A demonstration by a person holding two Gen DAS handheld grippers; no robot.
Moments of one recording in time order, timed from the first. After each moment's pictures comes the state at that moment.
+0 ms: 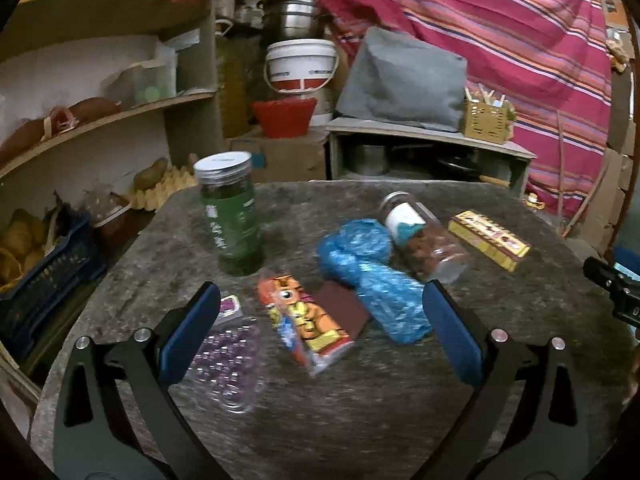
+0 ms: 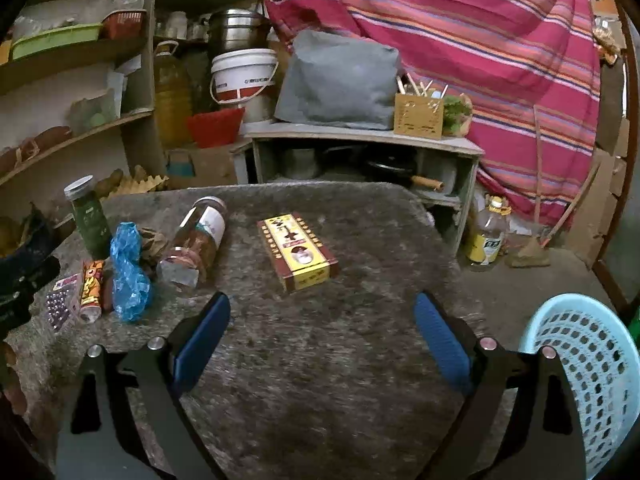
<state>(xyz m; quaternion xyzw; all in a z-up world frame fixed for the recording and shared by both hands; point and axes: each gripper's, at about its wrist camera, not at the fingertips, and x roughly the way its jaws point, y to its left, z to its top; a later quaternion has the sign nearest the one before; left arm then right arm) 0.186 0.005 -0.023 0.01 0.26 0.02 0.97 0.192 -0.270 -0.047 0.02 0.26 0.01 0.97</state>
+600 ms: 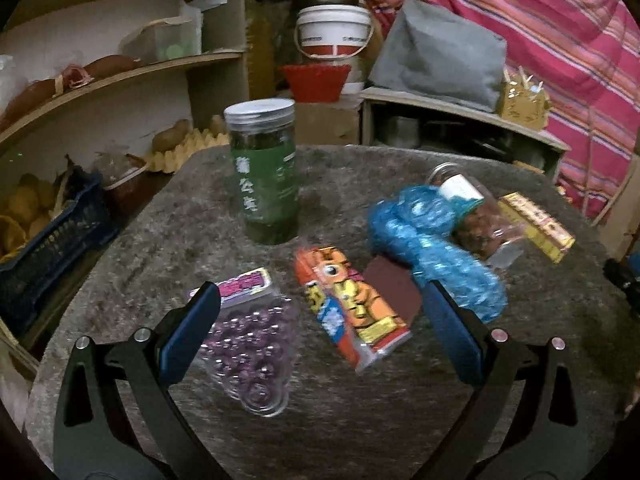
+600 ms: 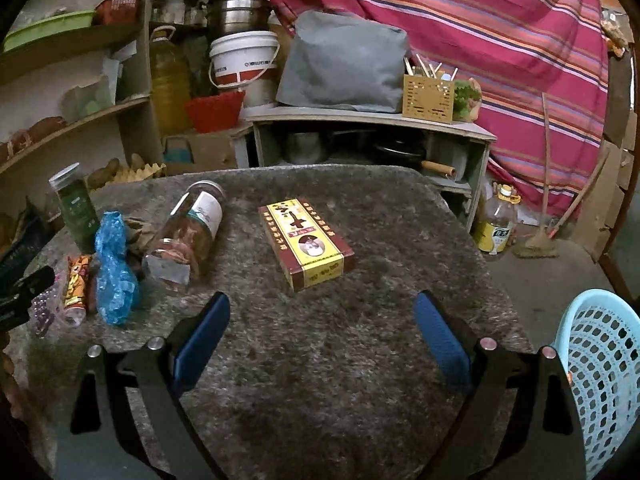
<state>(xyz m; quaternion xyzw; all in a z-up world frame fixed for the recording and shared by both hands) 0.214 0.031 -0.050 -0.01 0.31 0.07 0.95 0.222 -0.259 -0.065 0.02 0.28 0.01 0.96</state>
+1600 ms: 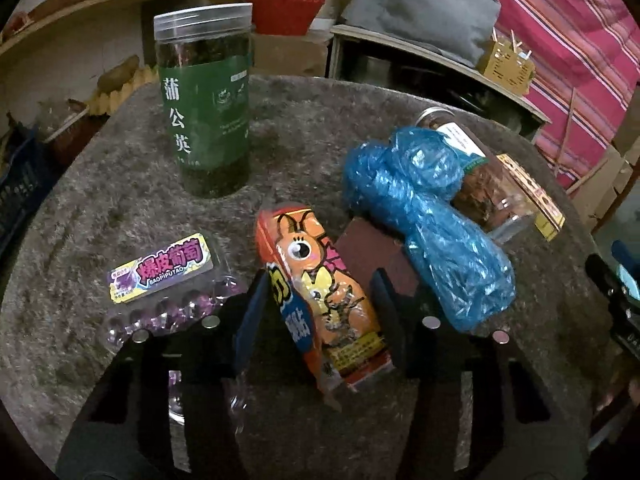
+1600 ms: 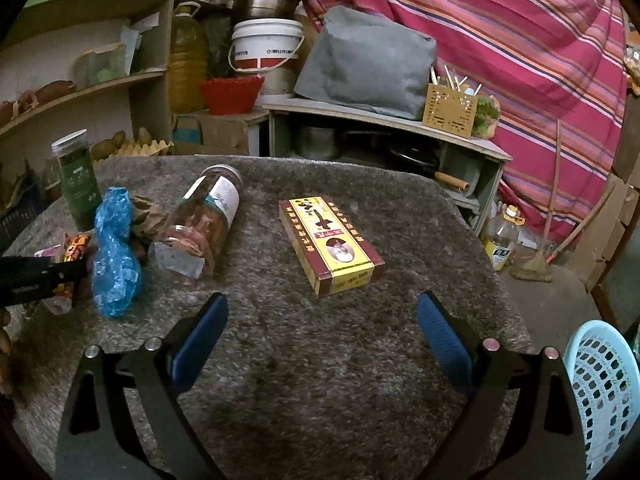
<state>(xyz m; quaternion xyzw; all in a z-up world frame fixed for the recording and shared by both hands) 0.259 0.035 -0.080 -0.06 0.42 -0.02 0.91 0.235 -0.228 -0.066 -0.04 0.29 0.02 0.96</state>
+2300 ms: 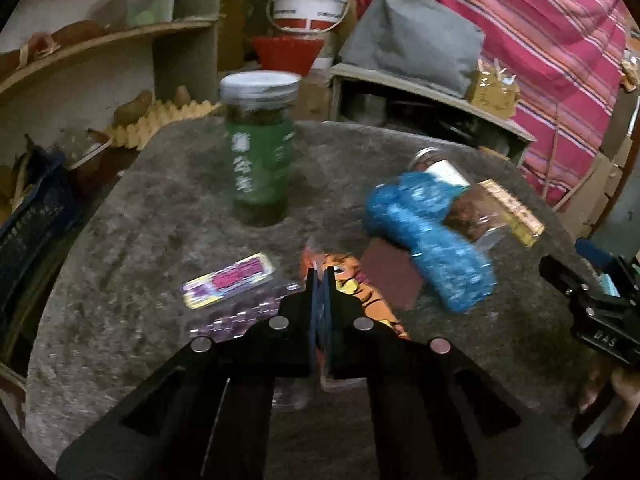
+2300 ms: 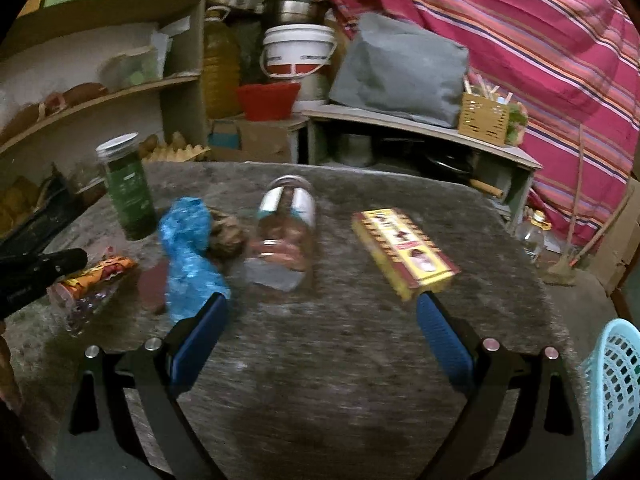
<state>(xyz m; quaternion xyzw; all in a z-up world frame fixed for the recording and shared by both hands) 0.215 0.074 -0.050 -0.05 0.36 -0.02 0.93 0.225 -0.165 -0.055 -0.03 0.28 0.06 0.96</state>
